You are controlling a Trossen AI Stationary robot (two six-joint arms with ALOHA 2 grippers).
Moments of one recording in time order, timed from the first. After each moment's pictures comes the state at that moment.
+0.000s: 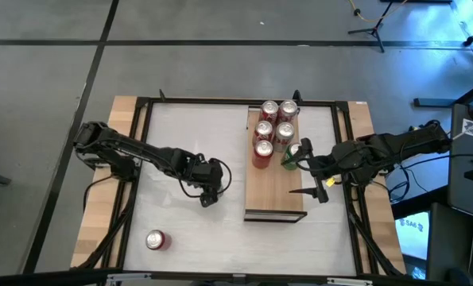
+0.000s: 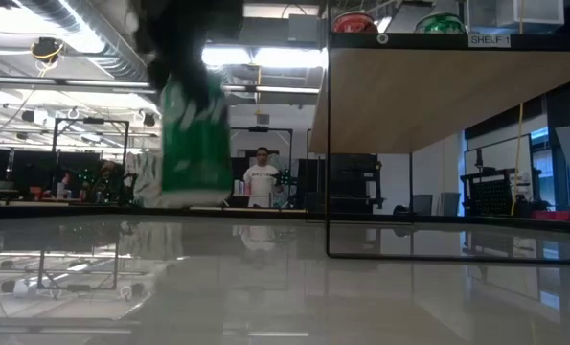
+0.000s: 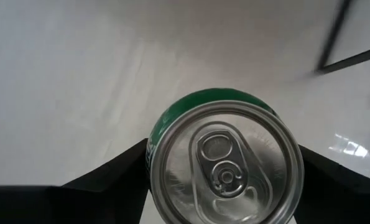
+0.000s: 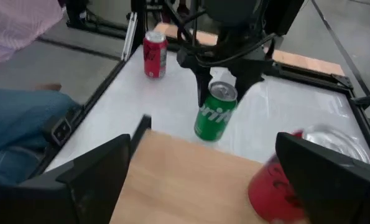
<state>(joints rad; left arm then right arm) -0.20 1.57 1.20 -0.80 -0.16 -0.61 0.33 1.02 1.12 -0.55 0.09 -0.08</state>
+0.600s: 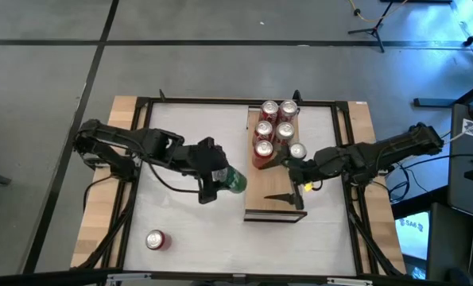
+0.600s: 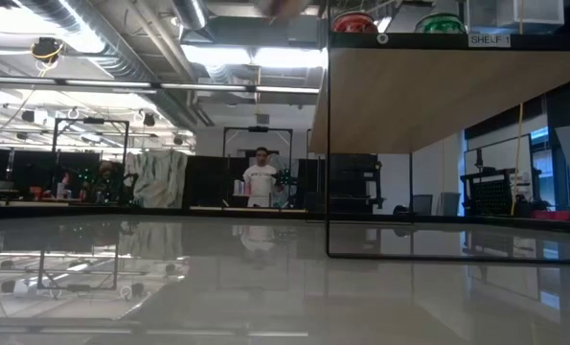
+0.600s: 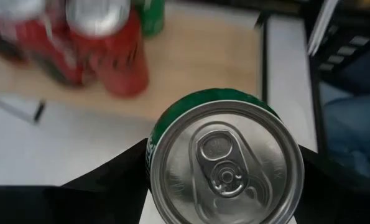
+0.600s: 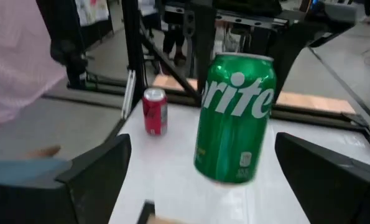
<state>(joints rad) -0.25 1.57 1.75 -0.98 -0.21 -0.36 0.33 1.21 1.12 -0.17 0.11 -0.01</state>
